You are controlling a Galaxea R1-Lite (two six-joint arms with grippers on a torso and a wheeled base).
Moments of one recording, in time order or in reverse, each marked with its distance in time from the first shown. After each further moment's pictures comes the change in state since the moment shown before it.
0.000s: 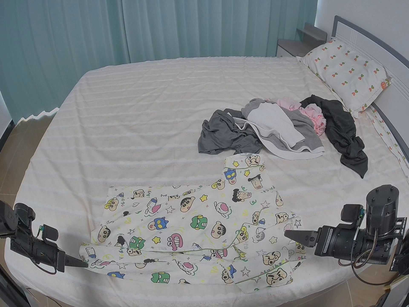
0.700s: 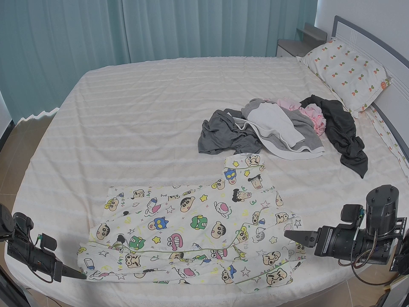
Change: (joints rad) left arm 0.055 -0.008 0.017 0.151 0.034 0.141; right arm 0.001 0.000 0.000 0.000 0.000 -0.003
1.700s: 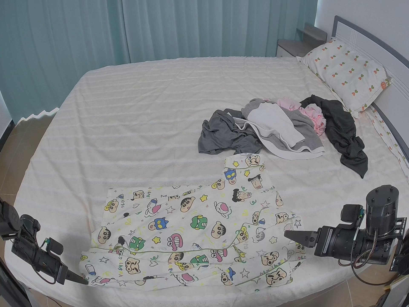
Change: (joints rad) left arm -0.039 0.095 -0.027 0.007 0.113 0.018; right arm 0.000 0.001 0.000 0.000 0.000 0.000
